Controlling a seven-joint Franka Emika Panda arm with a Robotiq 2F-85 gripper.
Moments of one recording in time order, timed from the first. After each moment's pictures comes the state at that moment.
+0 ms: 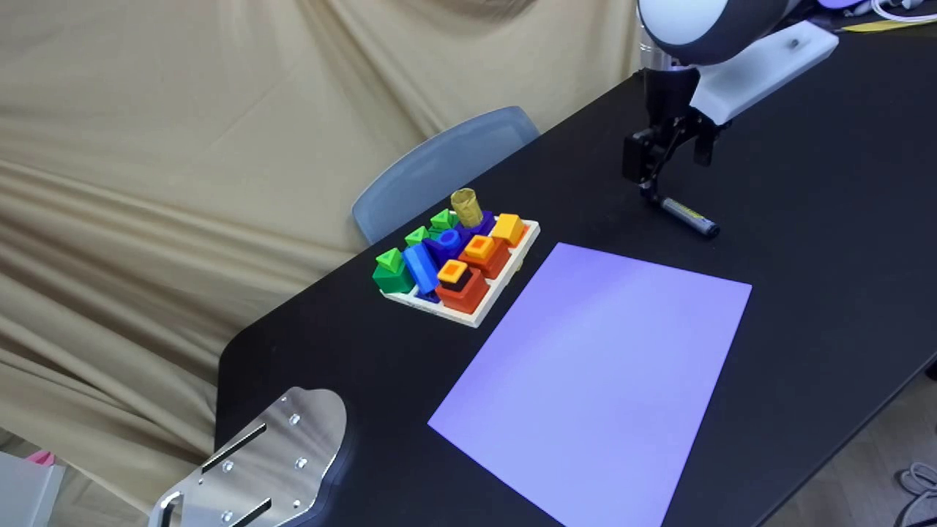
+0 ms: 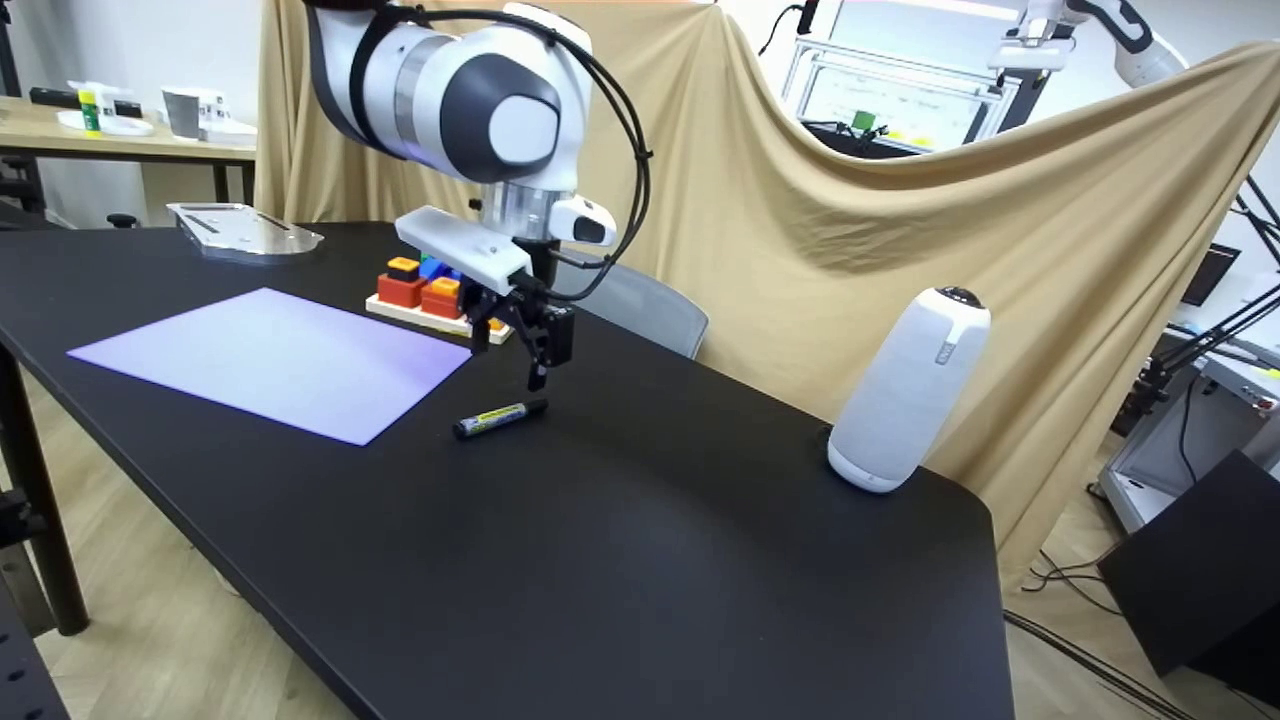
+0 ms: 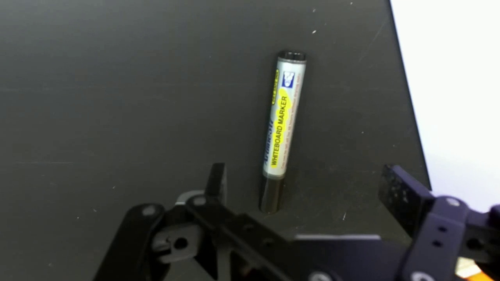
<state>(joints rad) 0.02 0.39 0.05 -2.29 0.00 2.78 0.06</state>
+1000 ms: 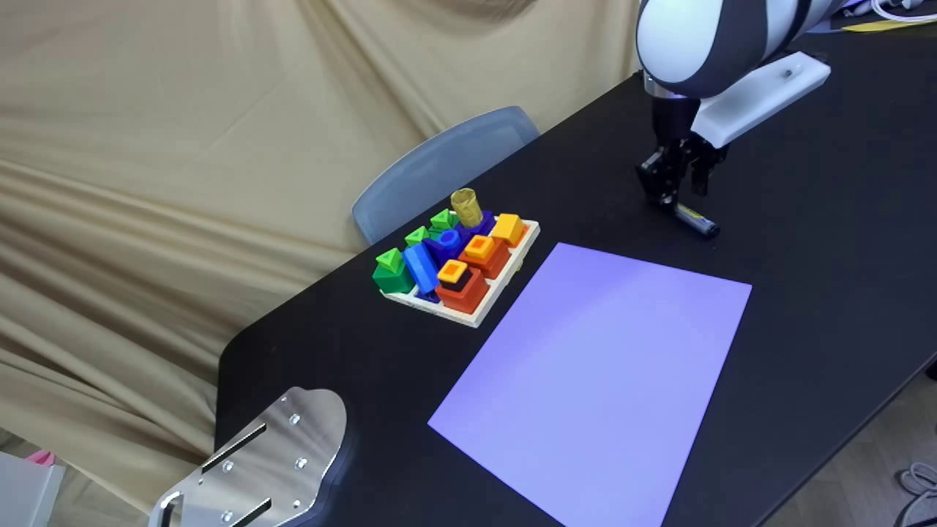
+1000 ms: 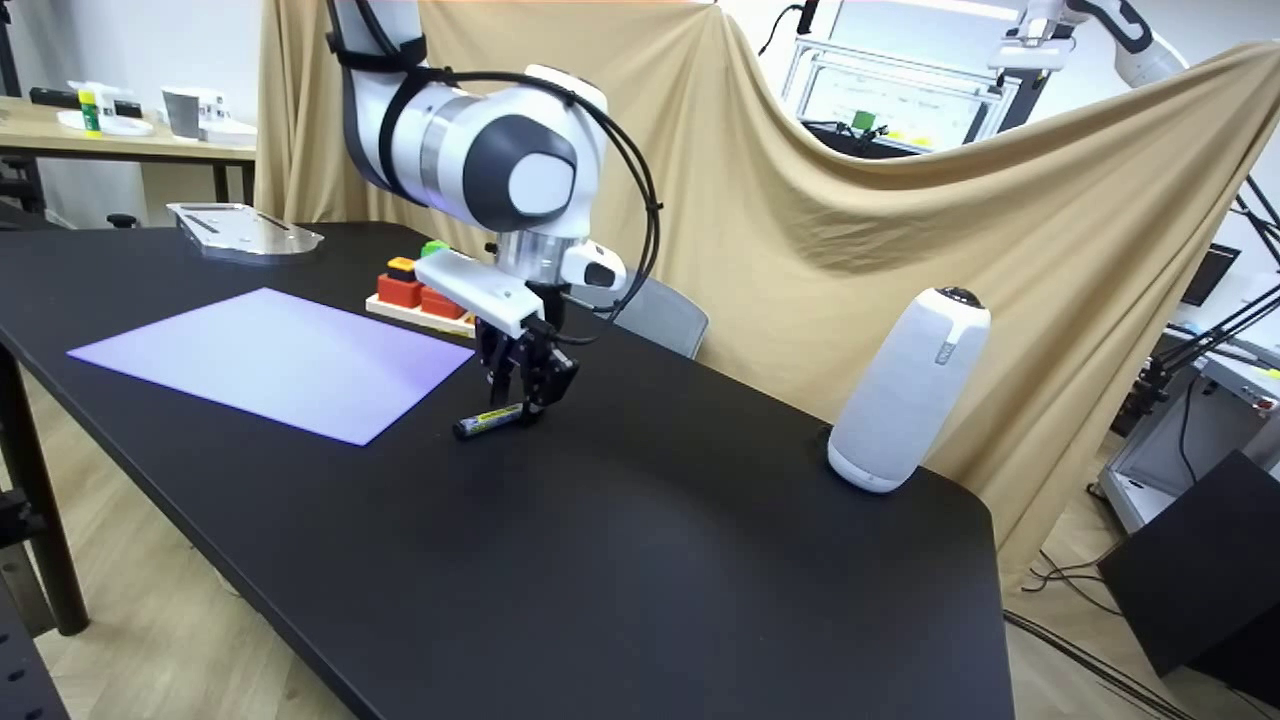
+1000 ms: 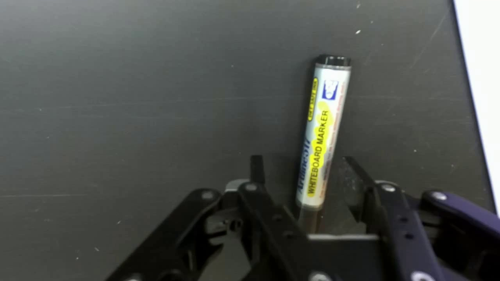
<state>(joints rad) 0.01 0.51 0.02 -2.22 0.00 2.77 0.06</state>
